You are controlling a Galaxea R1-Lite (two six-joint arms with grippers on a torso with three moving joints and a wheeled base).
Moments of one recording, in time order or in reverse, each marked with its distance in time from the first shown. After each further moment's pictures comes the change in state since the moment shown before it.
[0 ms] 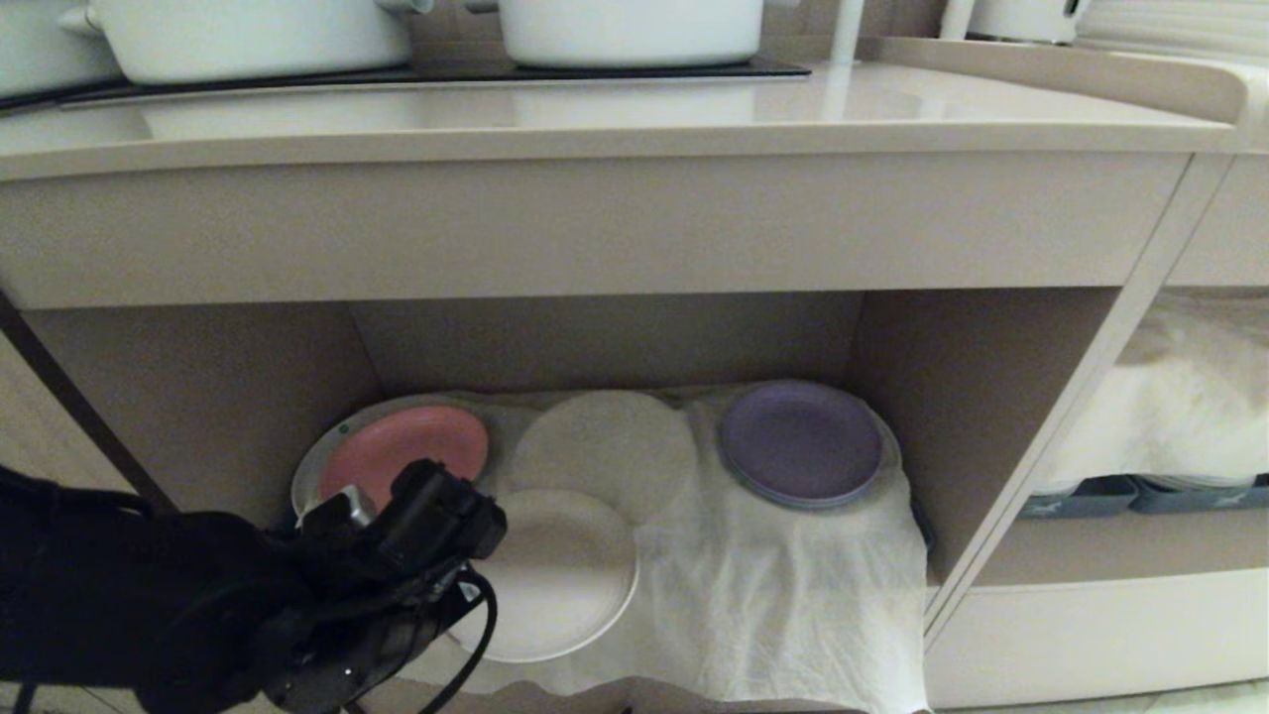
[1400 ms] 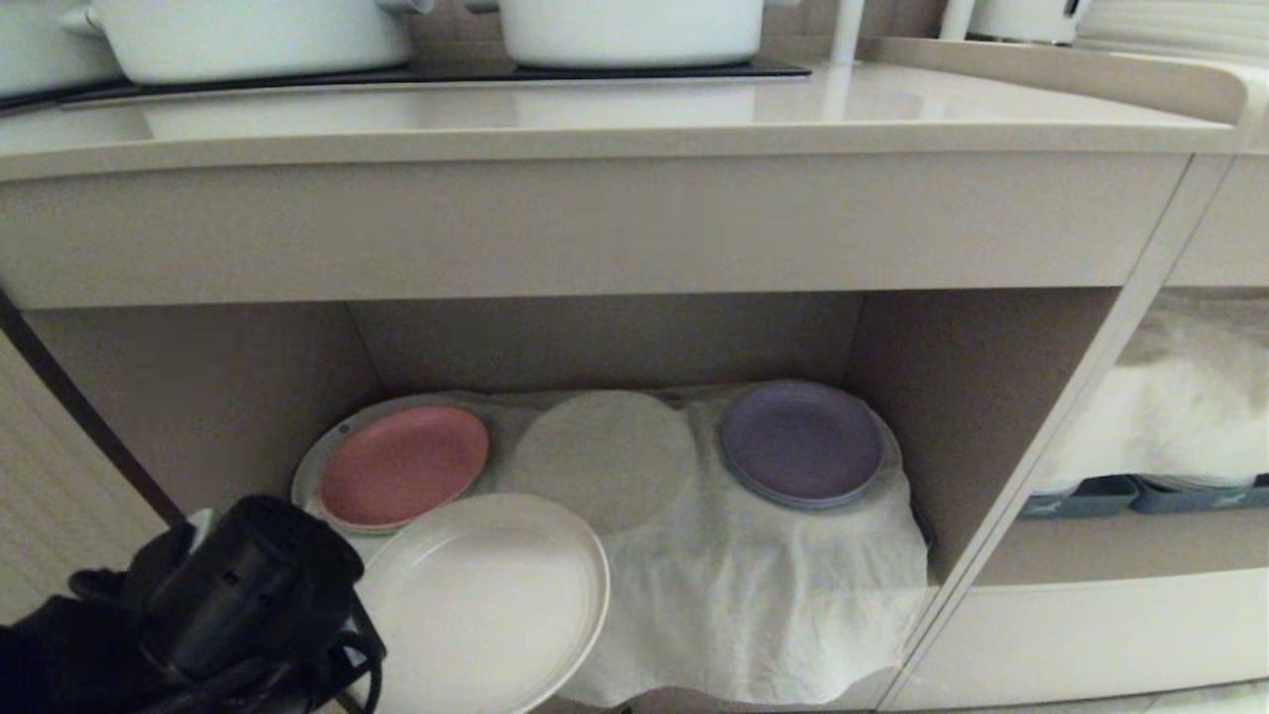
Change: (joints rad) left arm -0.100 -0.372 0.065 0.245 0.043 -0.040; right arm 0.000 0.000 0.000 0.000 0.000 0.000
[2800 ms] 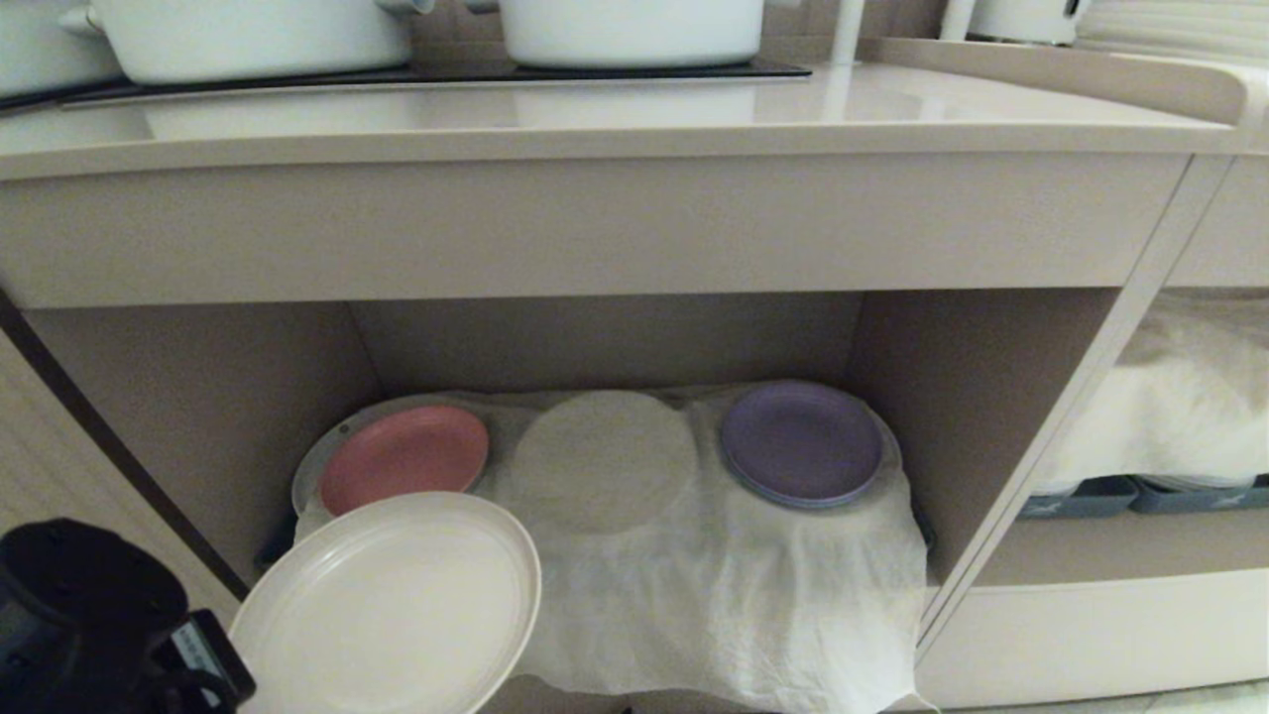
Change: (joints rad) left arm 0.007 -0.215 -0.045 0.258 0.058 -0.053; right arm 0.000 0.000 0.000 0.000 0.000 0.000
